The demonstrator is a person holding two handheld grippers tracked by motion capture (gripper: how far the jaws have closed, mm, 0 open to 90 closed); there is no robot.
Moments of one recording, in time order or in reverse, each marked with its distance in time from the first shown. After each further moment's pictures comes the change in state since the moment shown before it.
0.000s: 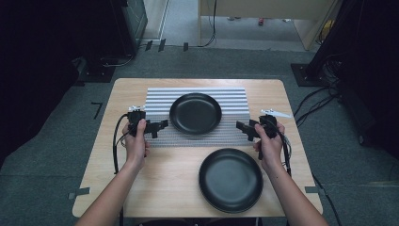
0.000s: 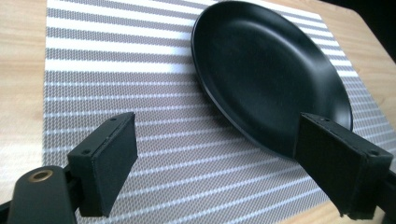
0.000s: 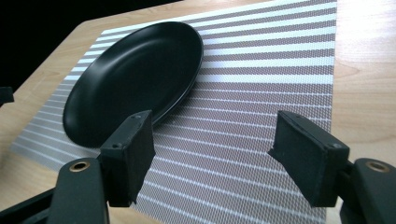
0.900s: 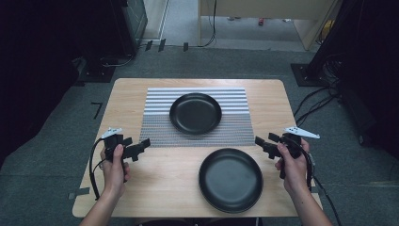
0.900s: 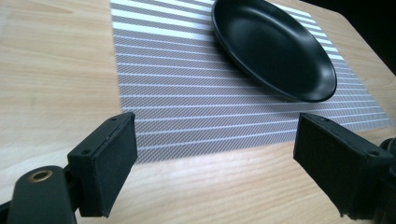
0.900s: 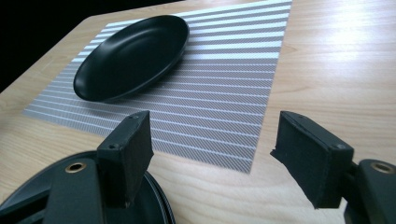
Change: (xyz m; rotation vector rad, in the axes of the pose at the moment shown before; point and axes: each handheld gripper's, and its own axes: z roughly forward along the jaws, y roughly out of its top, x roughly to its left) left arm 0.027 -0.058 -0.075 -0.090 0.001 -0.007; right arm -0.018 -0.035 -0.078 -0.041 -0.013 -0.050
